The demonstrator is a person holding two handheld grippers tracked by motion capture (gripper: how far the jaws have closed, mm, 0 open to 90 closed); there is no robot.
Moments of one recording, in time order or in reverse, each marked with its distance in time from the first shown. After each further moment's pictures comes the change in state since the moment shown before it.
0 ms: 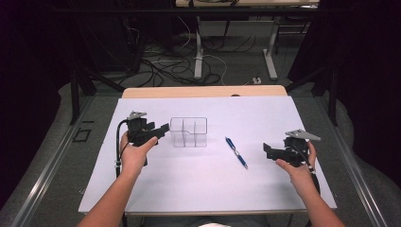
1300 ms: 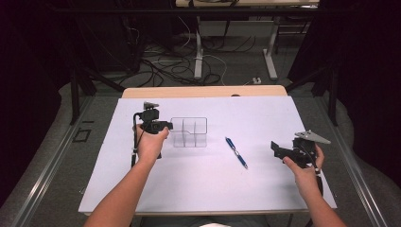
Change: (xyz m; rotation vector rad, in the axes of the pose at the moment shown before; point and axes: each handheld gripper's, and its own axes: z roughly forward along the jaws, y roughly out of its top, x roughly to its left) left arm -0.023 0.027 0.038 0.256 0.106 -0.229; right arm -0.021 -0.008 -0.005 -0.052 -0.036 0.067
